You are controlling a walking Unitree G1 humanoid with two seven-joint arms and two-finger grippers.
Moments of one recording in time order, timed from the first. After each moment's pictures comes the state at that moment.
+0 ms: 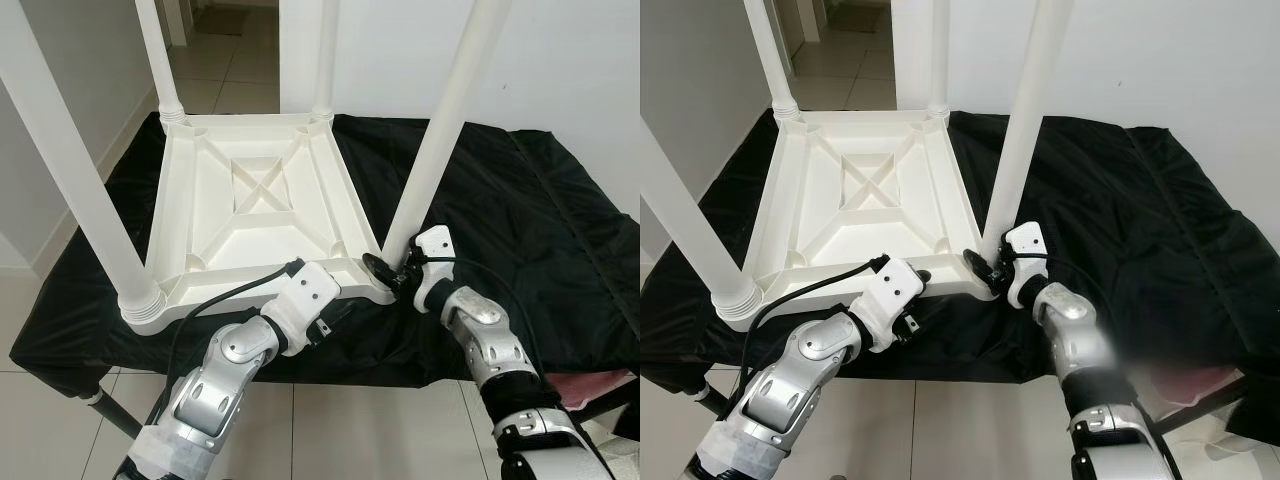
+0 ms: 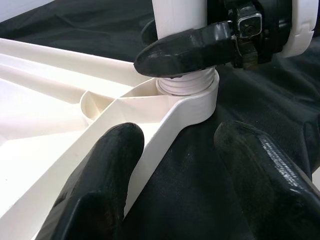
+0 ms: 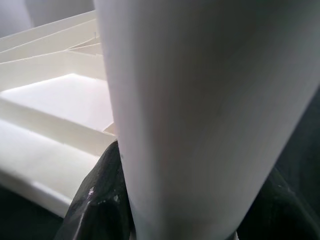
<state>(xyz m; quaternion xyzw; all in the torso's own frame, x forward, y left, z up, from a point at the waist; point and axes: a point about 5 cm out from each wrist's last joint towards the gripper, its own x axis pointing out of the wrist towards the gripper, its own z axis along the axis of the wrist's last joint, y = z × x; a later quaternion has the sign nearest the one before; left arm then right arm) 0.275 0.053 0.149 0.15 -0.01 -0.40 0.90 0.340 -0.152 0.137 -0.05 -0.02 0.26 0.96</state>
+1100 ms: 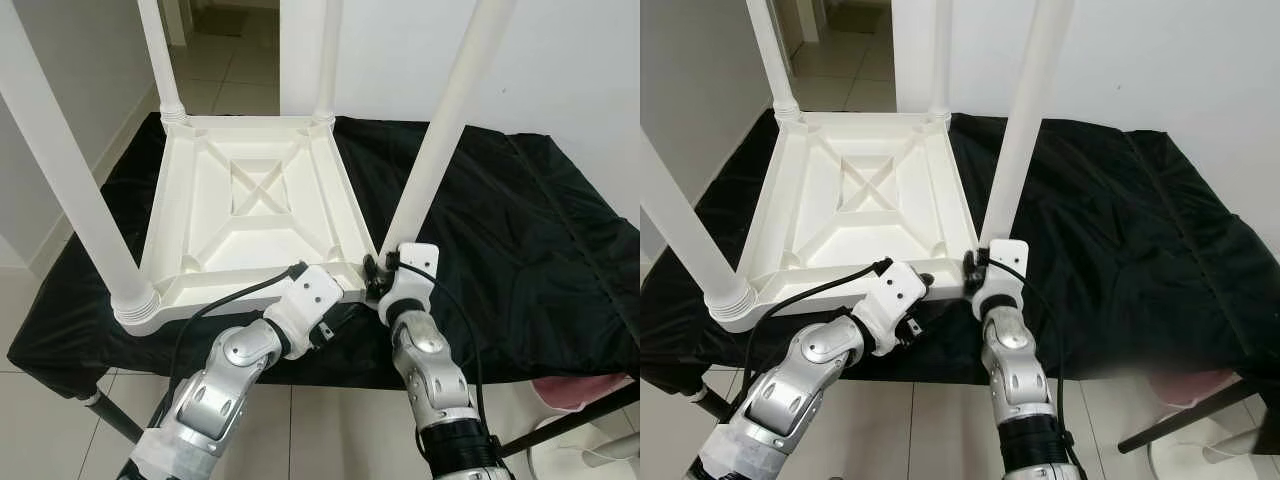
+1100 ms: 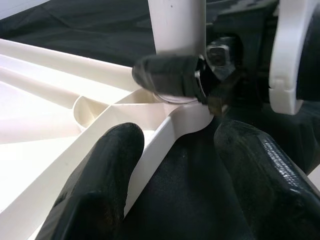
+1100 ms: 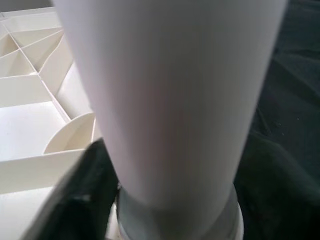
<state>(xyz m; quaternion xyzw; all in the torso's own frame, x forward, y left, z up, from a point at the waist) 0.272 0.050 0.146 0.15 0.00 -0.41 0.90 0.312 -0.112 0.127 0.05 0.01 0.01 1.00</state>
